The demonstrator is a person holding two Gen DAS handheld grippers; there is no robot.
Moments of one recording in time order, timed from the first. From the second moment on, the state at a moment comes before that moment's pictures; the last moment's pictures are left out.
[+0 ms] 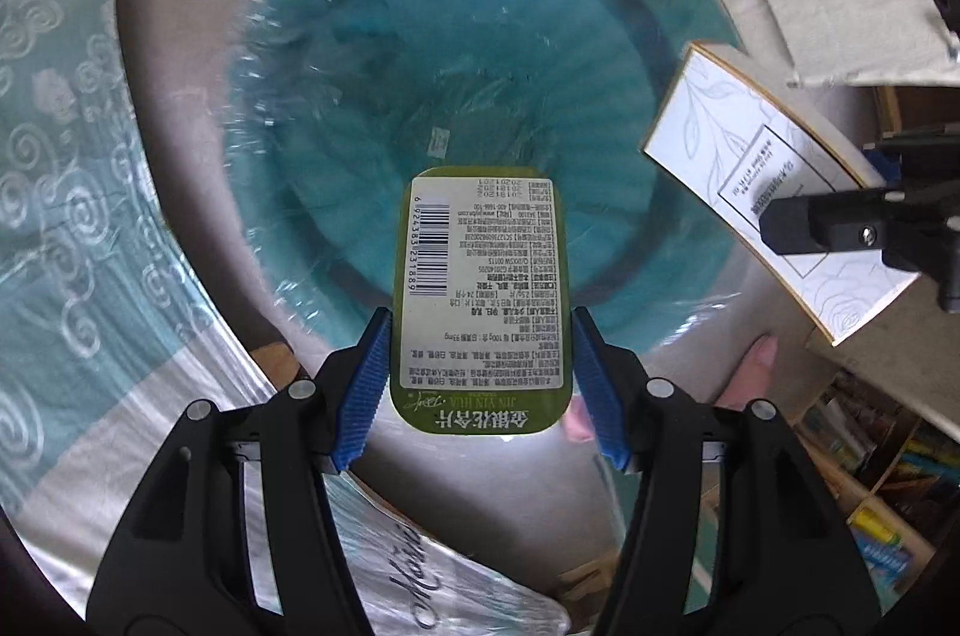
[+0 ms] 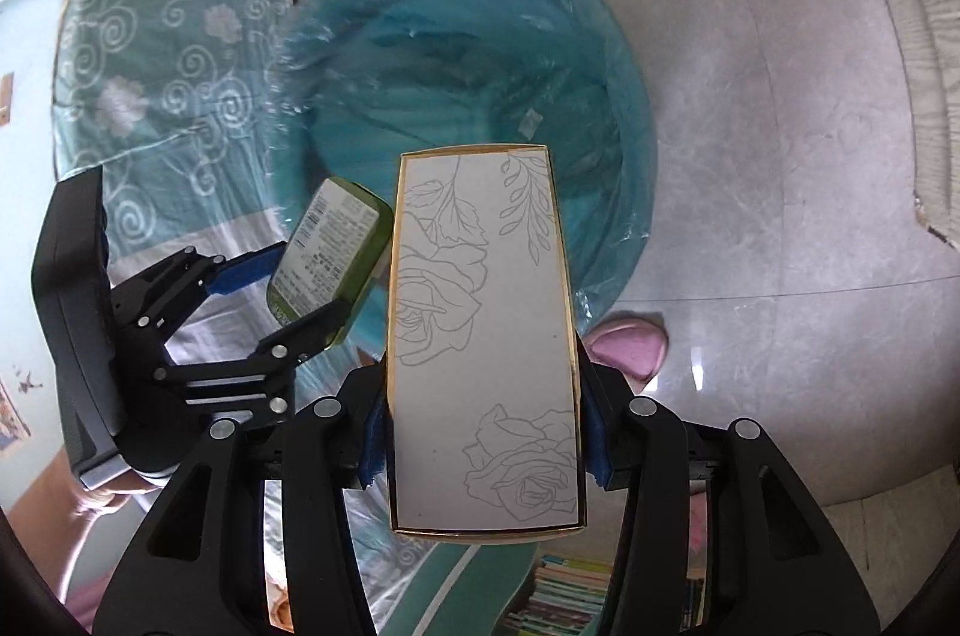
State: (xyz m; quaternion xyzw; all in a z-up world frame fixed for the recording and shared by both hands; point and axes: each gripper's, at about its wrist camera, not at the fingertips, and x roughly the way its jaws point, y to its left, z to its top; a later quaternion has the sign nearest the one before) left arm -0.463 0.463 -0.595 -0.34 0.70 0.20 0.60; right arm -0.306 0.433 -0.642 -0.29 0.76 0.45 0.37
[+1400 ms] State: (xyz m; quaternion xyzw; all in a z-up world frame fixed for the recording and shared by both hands) left arm -0.447 0.411 -0.330 -0.34 0.56 0.26 0.71; right arm -0.252 0.302 -0.300 -0.16 0.63 0.57 0.50
